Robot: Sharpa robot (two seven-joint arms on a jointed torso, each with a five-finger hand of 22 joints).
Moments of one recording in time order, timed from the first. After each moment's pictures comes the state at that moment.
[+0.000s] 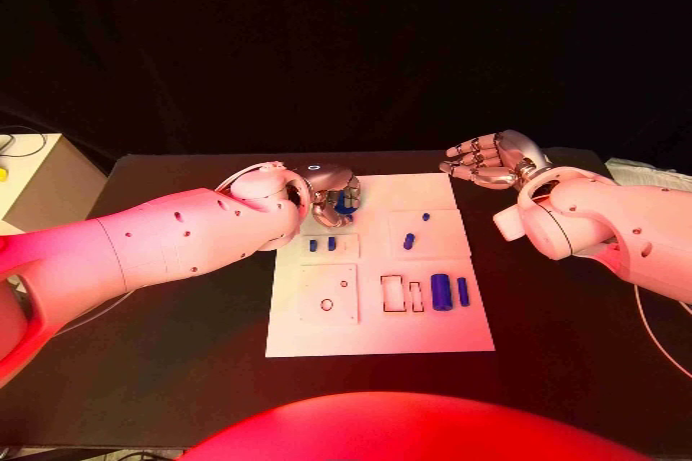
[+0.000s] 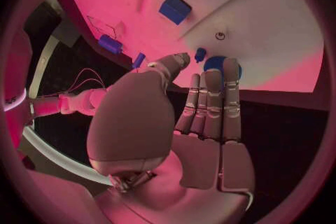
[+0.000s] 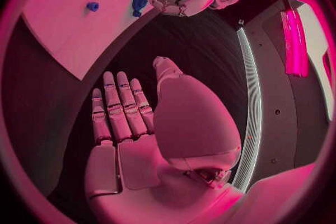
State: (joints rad) left arm 1.17 -0.55 -0.06 1.23 -1.51 -0.16 -0.07; left_hand 1.40 -0.28 0.49 0.09 0.31 0.75 0.14 0.53 0.30 0.74 0.11 0.76 0.24 1.04 0.05 1.16 0.72 0.17 0.95 0.14 0.92 0.73; right arm 1.27 -0.86 -0.16 1.45 -0.58 -0.53 0.07; right_hand 1.42 -0.12 0.06 0.28 0.46 0.79 0.20 0.19 0.17 0.92 0.22 0.20 0.06 0.91 0.20 0.07 0.11 0.15 0.46 0.29 0.07 0.06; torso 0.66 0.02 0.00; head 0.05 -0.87
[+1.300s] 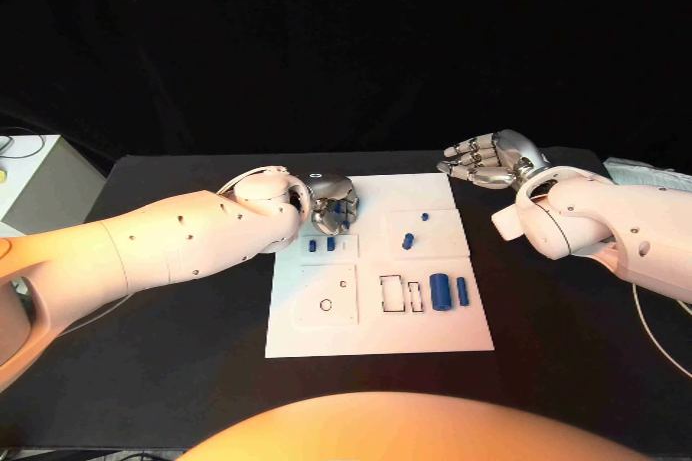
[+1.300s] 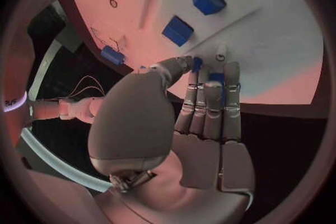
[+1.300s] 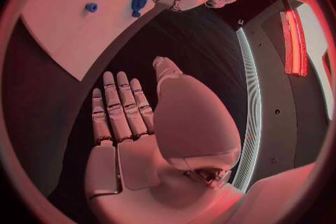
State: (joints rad) left arm 1.17 -0.54 -0.07 1.22 -1.53 -0.08 -0.07; left_hand 1.39 -0.25 0.58 0.04 0.30 0.90 0.13 0.43 0.24 0.91 0.09 0.65 0.13 1.12 0.02 1.32 0.79 0.17 0.95 0.13 1.01 0.81; right arm 1.27 -0.86 -0.16 1.45 -0.58 -0.53 0.07; right_hand 1.42 -0.12 0.07 0.28 0.46 0.79 0.20 0.19 0.17 0.92 0.22 0.20 0.06 0.91 0.20 0.07 0.11 0.15 0.46 0.29 0.07 0.06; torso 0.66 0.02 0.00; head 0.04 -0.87
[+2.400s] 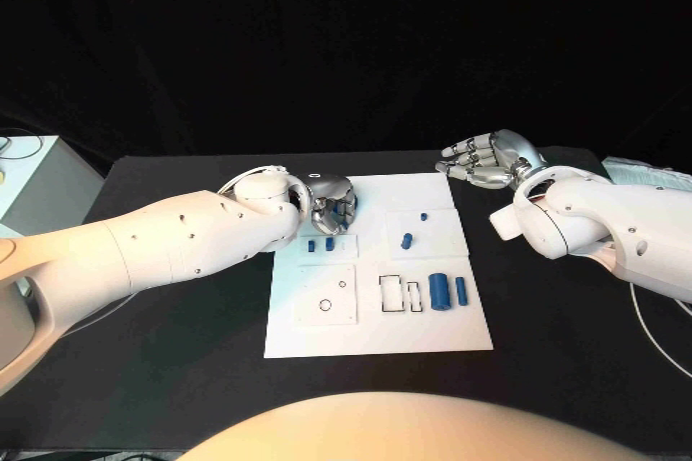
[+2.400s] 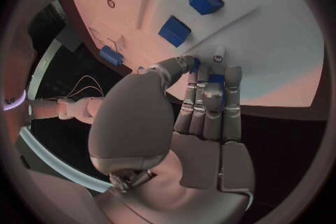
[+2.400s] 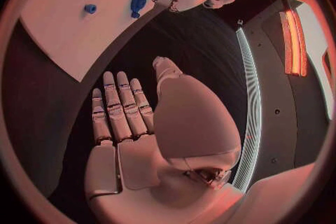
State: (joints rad) left arm 1.17 -0.53 -0.07 1.20 -1.52 -0.07 -0.06; left_hand 1.39 -0.22 0.59 0.00 0.30 0.98 0.14 0.40 0.25 1.04 0.08 0.53 0.08 1.20 0.01 1.39 0.84 0.17 1.00 0.12 1.10 0.91; right arm 1.27 -0.86 -0.16 1.46 -0.58 -0.53 0.07; right_hand 1.42 -0.12 0.07 0.28 0.46 0.79 0.20 0.19 0.17 0.93 0.22 0.20 0.06 0.91 0.20 0.07 0.11 0.15 0.46 0.29 0.07 0.06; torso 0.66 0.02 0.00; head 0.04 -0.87
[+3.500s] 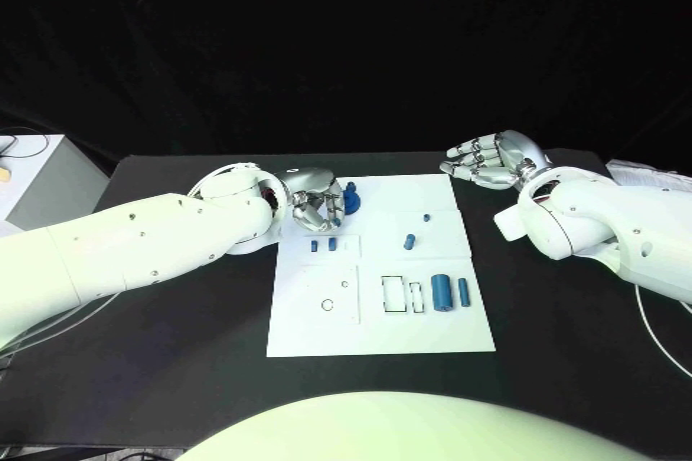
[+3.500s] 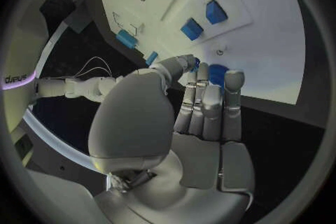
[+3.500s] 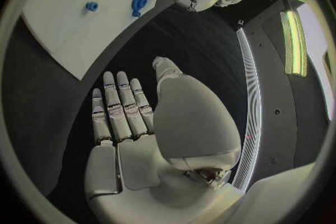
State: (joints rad) left arm 1.16 -0.69 -0.03 1.36 -1.39 -0.10 -0.04; left_hand 1.40 -0.21 0.59 -0.01 0.30 1.01 0.14 0.39 0.27 1.08 0.07 0.48 0.08 1.25 0.01 1.41 0.90 0.17 1.04 0.12 1.15 0.96; right arm 1.27 -0.86 -0.16 1.45 -0.58 -0.53 0.07; right_hand 1.42 -0.12 0.07 0.28 0.46 0.79 0.20 0.19 0.17 0.93 0.22 0.20 0.06 0.91 0.20 0.07 0.11 0.15 0.46 0.29 0.07 0.06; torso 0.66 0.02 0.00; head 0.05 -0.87
